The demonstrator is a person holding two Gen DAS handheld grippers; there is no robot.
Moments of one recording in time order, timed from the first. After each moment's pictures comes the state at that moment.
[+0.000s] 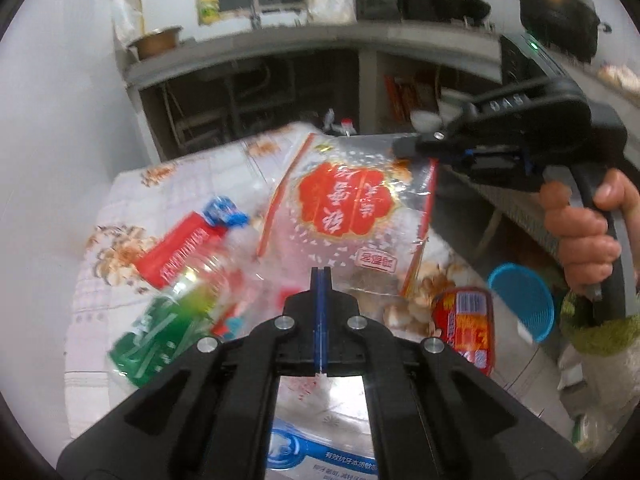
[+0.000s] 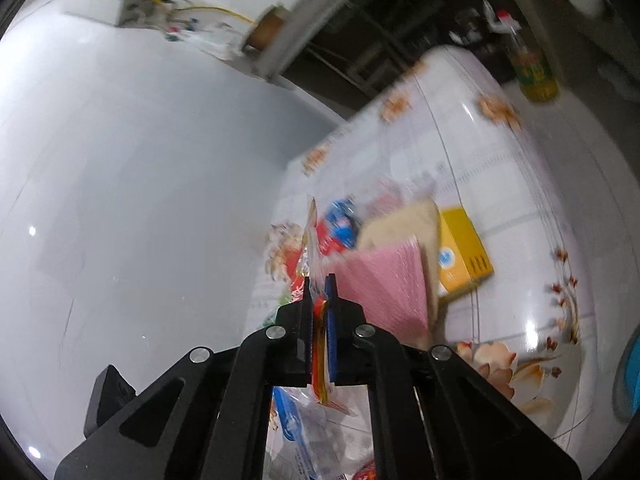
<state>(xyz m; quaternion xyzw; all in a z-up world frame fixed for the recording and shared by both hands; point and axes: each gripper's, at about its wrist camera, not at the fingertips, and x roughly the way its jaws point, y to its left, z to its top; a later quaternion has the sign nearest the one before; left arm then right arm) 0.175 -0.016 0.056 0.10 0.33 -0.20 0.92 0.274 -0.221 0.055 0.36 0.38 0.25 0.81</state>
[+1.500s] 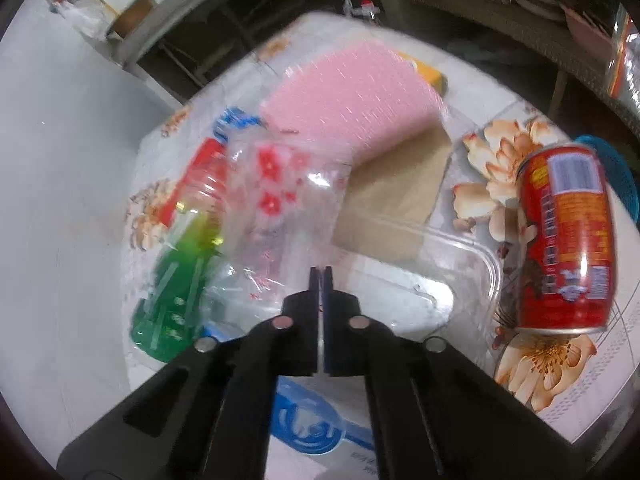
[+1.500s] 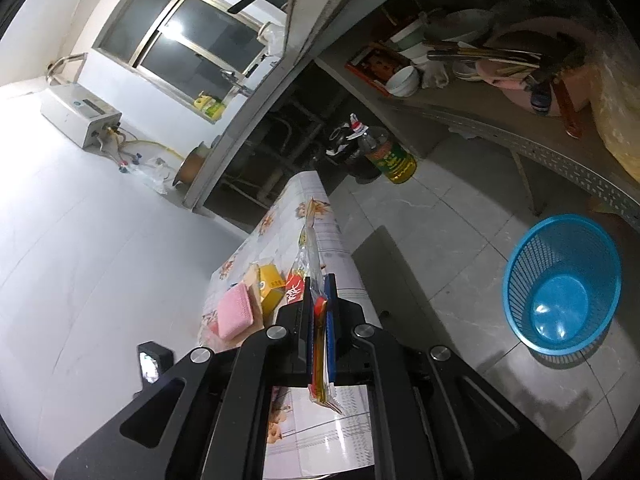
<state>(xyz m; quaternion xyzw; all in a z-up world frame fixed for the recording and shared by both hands) 0.206 -0.050 -0.026 0.29 0.45 -0.09 0.84 0.034 -0.405 0.010 0.44 0.26 0.02 0.86</state>
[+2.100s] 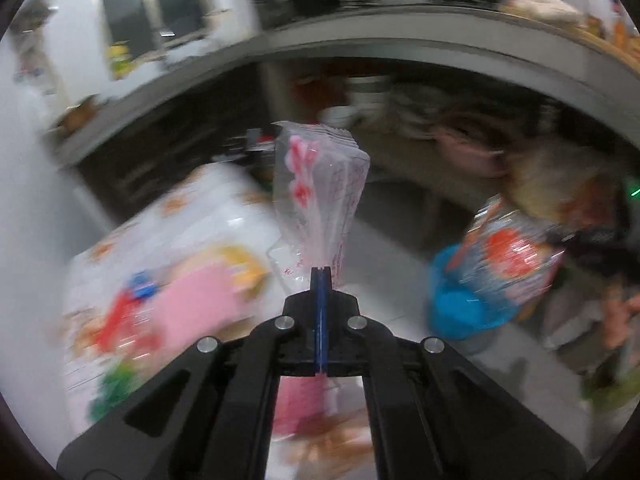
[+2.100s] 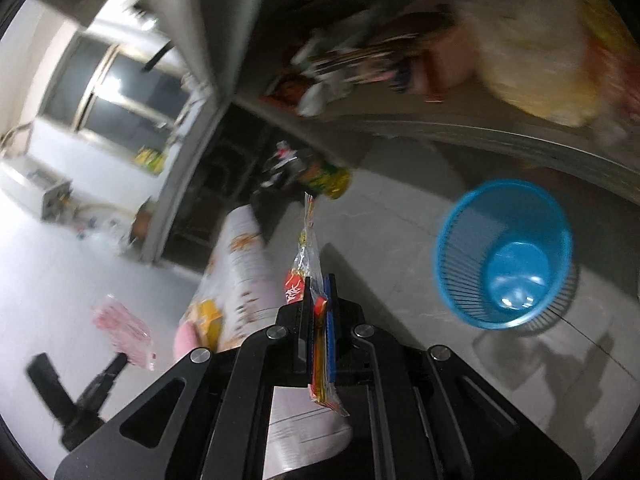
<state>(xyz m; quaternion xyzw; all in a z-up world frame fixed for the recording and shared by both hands) 0.134 -0.186 0.082 0.21 0.32 -0.32 0.87 -0.027 -0.463 -0.067 0.52 0.25 -0.12 0.81</state>
